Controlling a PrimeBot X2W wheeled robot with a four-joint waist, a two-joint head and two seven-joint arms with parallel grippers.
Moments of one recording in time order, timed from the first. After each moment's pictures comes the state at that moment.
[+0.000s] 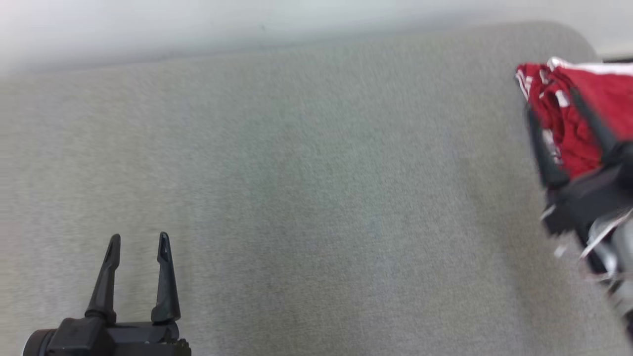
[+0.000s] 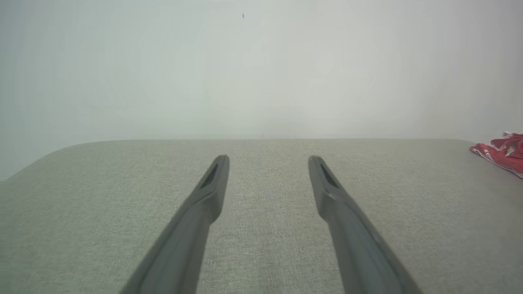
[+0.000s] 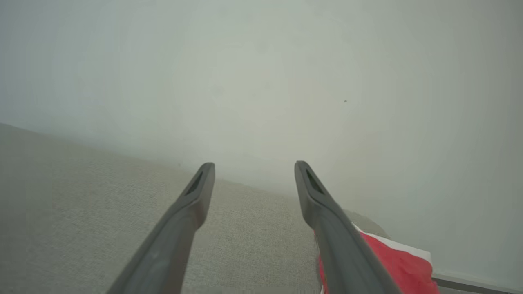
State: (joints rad) left arm -0.01 0.06 0.01 -0.08 -0.10 -0.01 -0.26; right arm -0.60 -0.57 0.35 0.37 0.43 0.13 -0.26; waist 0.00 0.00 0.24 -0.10
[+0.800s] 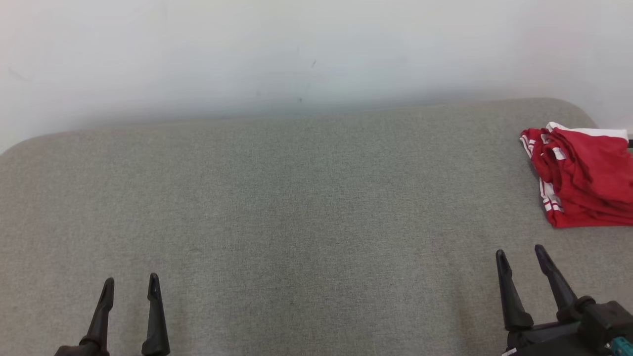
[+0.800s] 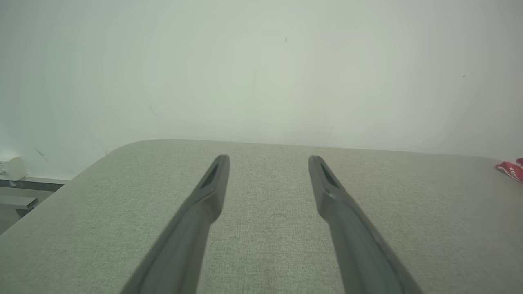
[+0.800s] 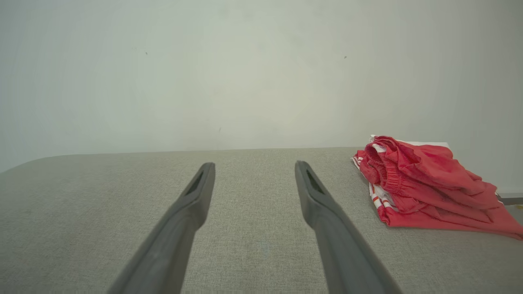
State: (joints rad) left arm 0.06 0.05 0.07 0.01 -0.12 -0.03 -0.26; right arm -0.01 -0.23 0.06 0.12 0.27 0.13 -0.26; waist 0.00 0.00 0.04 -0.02
